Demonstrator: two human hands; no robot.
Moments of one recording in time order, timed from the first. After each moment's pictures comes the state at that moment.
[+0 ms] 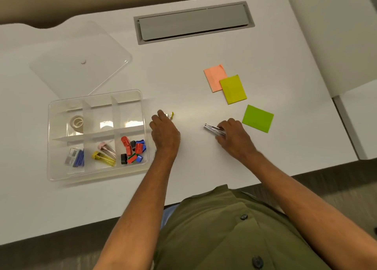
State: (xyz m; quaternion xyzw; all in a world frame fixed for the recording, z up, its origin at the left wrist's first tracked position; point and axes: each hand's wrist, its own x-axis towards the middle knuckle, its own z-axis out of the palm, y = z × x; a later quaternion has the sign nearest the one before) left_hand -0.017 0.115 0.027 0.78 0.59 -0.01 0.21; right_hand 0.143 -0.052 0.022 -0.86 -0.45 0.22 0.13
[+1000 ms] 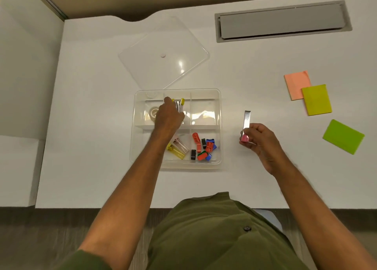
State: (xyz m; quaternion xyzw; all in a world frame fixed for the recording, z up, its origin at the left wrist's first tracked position) left_hand -0.175 0.285 0.083 0.71 0.61 -0.01 0.34; right_hand 0.015 0.067 0.073 -0.68 -0.05 0.51 0.52
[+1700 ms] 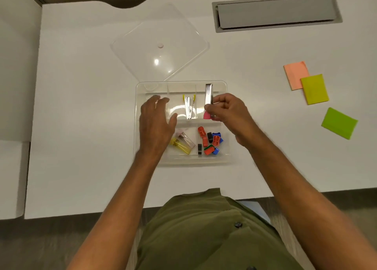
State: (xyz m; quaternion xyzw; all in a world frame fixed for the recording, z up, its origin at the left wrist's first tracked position) left_hand -0.261 0.265 0.084 0.83 0.49 0.14 0.23; right_hand -0.067 0.165 0.126 -0.74 -0.20 0.47 0.44
